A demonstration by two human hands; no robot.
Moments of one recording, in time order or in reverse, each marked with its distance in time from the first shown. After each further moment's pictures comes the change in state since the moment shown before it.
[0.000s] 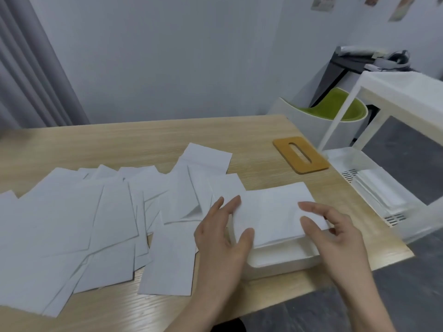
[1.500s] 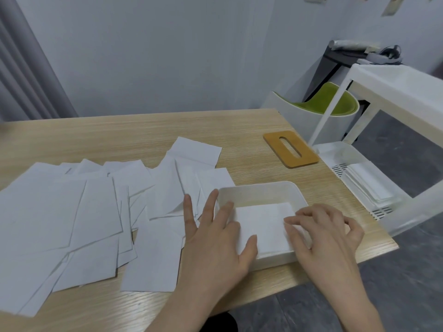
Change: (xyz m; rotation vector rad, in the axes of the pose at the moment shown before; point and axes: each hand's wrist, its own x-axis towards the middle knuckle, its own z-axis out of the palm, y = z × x) left_hand 0.005 0.001 0.006 1.008 -0.152 0.424; right_hand -0.001 0.022 -0.007 -0.810 0.020 -0.335
